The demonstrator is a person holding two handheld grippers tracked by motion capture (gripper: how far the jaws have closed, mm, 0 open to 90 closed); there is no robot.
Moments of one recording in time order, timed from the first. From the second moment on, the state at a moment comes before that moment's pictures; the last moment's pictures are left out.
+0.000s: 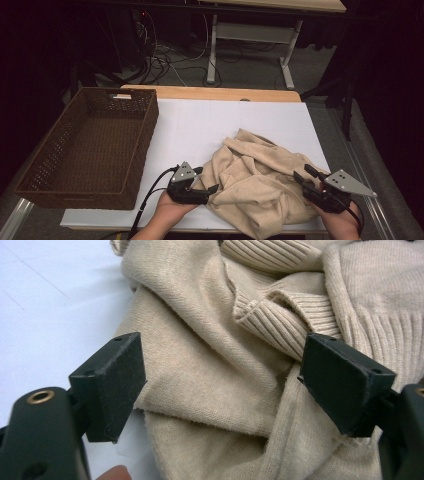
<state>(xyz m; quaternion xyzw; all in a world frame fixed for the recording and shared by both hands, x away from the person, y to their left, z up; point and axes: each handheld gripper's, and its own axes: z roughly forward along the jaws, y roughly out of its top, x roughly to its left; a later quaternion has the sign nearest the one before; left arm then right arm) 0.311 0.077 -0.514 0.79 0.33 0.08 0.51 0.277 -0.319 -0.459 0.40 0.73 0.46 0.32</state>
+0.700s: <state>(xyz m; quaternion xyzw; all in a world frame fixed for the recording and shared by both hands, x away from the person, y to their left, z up) 0.302 0.078 -0.517 0.81 0.31 0.09 0.49 0.353 -0.274 -0.488 0.42 0.79 0.34 0.28</state>
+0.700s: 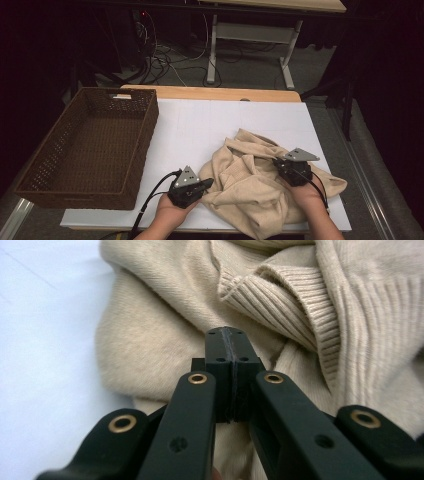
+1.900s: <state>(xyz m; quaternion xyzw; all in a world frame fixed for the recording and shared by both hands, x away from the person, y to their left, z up) 0.378 0.019 -0.499 0.84 0.34 0.08 0.42 0.271 -0.422 -0.479 0.52 0.67 0.40 0.35</state>
